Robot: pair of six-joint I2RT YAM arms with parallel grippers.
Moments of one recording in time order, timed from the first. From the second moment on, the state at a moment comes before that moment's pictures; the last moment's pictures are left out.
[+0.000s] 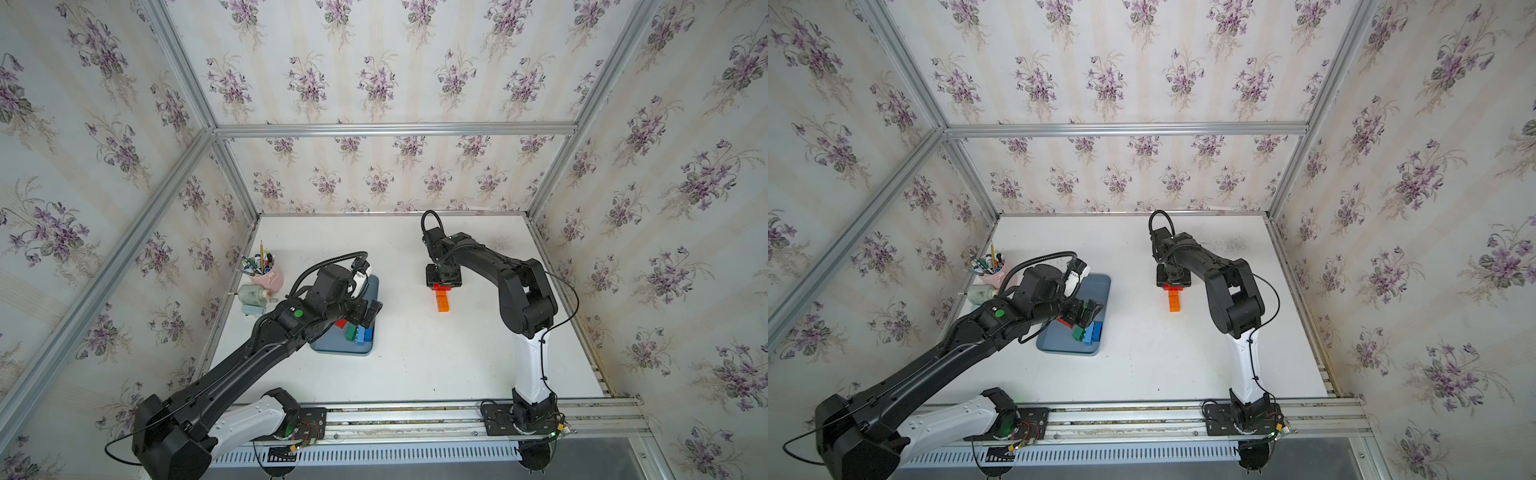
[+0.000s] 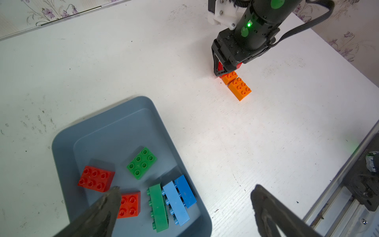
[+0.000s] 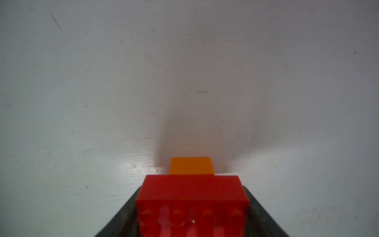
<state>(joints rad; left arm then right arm) -0.61 1.08 0.92 -0.59 0.03 -0.11 0.47 2.11 1.61 -0.97 0.12 0.46</state>
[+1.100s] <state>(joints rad) -0.60 1.46 1.10 -0.83 -0.17 -0.76 0.48 1.70 1.41 -0.83 0.09 0.41</state>
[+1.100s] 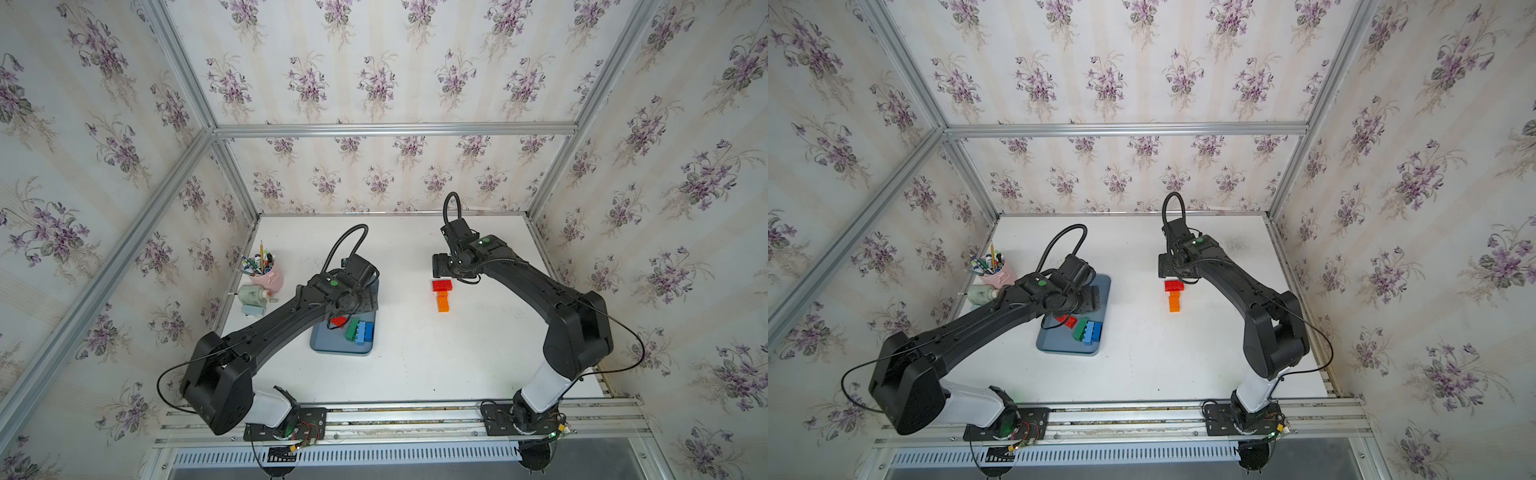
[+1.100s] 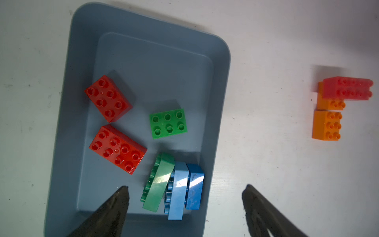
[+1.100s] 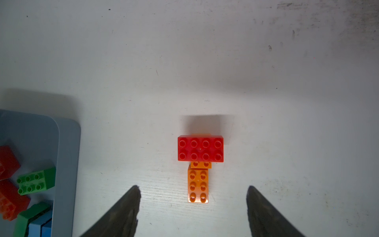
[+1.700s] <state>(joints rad) -0.55 1.50 1.04 -0.92 -0.11 -0.86 0.48 1.64 1.35 -0.77 0.01 0.41</state>
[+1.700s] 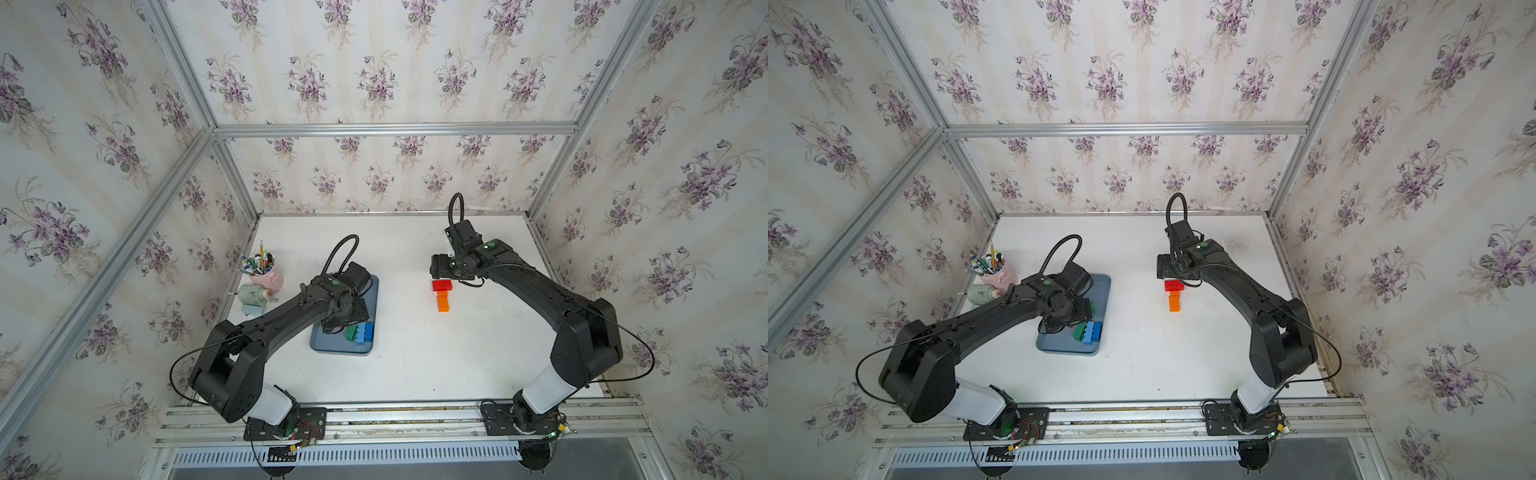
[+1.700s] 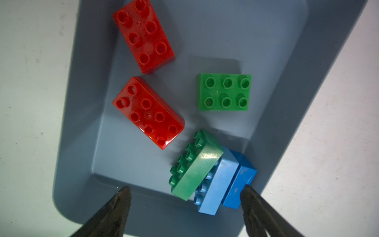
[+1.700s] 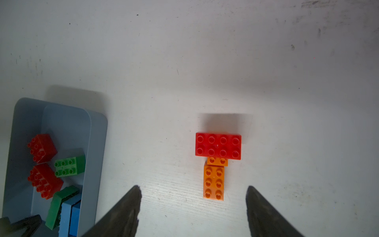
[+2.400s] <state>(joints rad) -0.55 1.56 1.01 -0.86 -0.07 -1.01 0.48 1.64 1.35 -0.76 -0.01 0.41</state>
